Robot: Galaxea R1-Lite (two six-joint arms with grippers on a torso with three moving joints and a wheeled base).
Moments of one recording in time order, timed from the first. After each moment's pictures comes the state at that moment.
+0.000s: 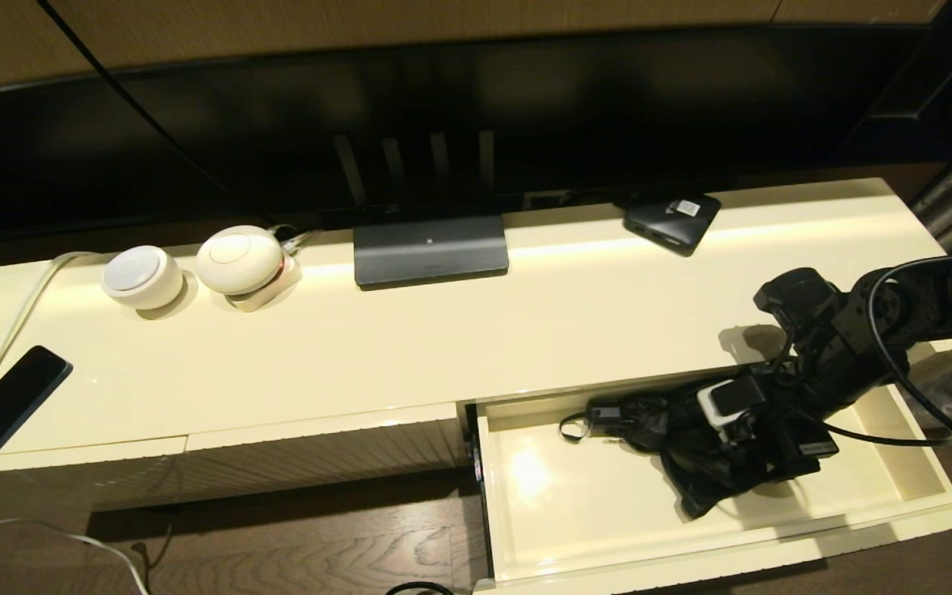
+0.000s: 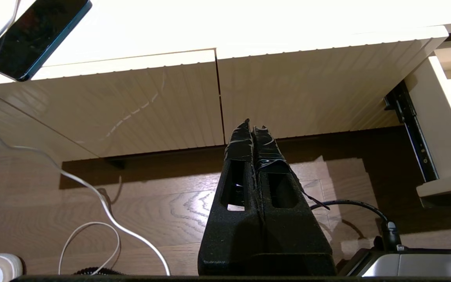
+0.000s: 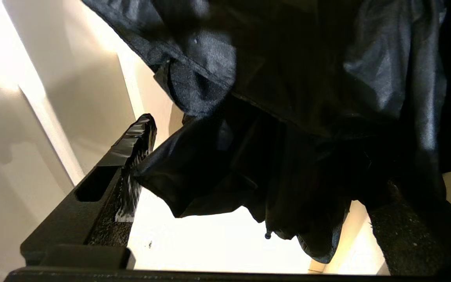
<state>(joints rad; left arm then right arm) 0.01 0.00 0.00 0.00 0.00 0.00 0.09 2.02 -1.40 0.54 0.02 -1.52</state>
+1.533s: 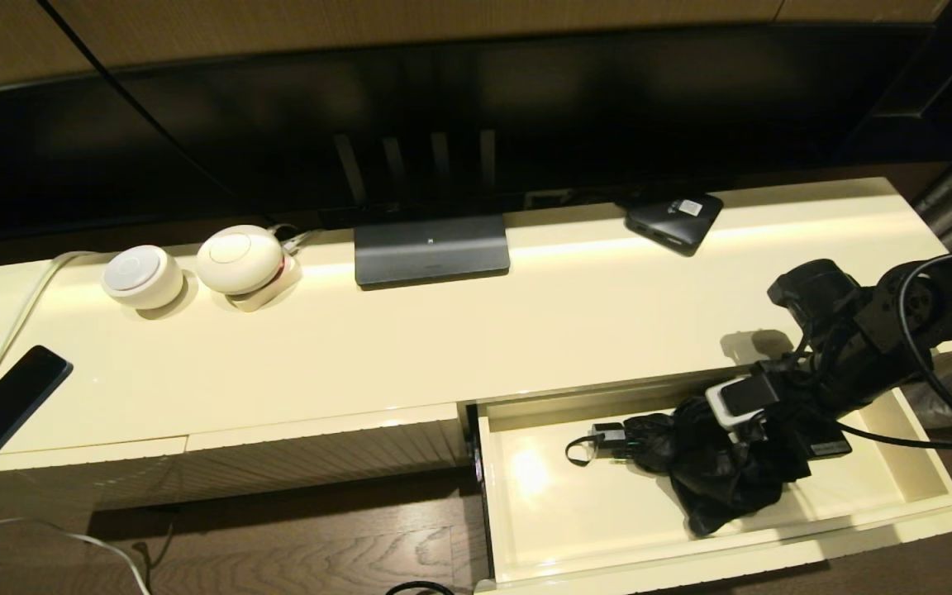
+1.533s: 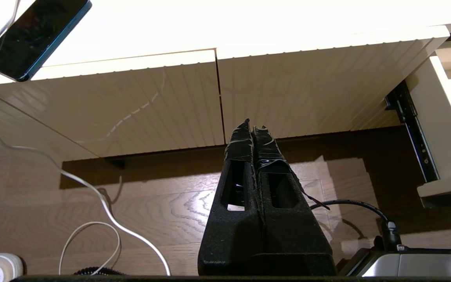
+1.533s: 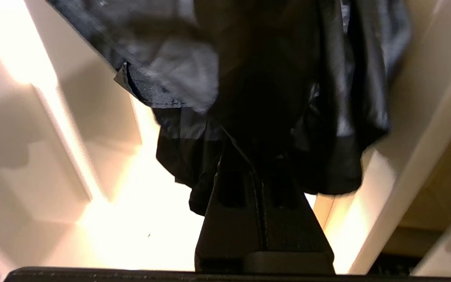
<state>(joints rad) 0.01 0.00 0.00 0.00 0.00 0.00 0.10 1.93 -1.34 0.54 0.02 -1.52</state>
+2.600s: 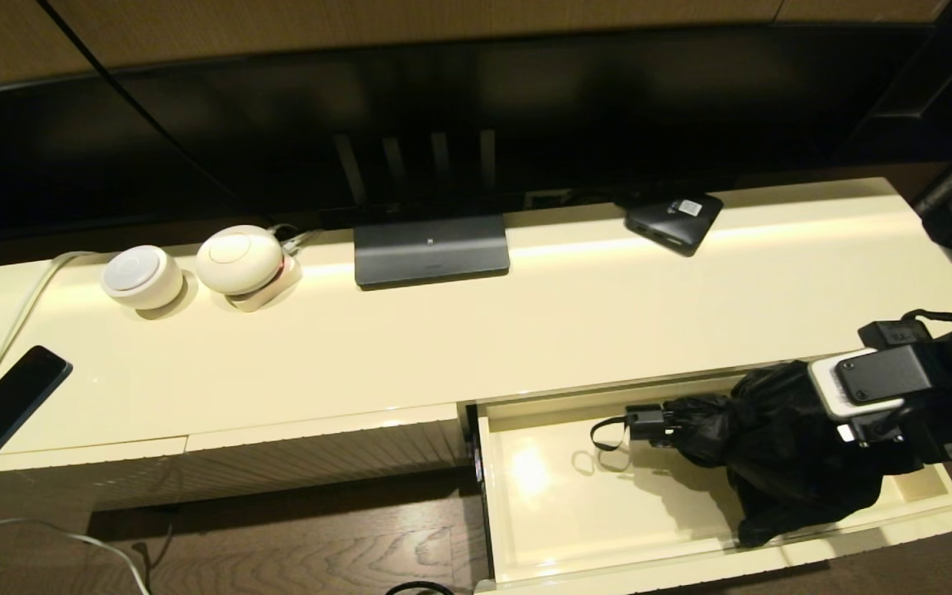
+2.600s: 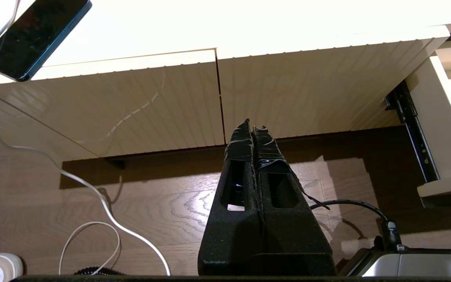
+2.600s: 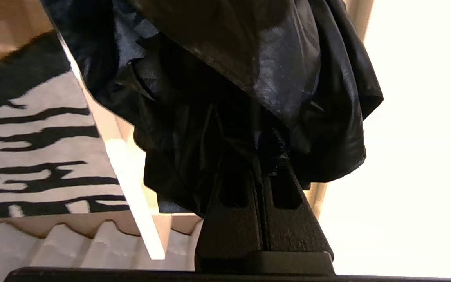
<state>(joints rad) 0.01 0.00 0.00 0.00 0.00 0.00 0.11 1.53 -1.28 0.70 0.02 -1.49</state>
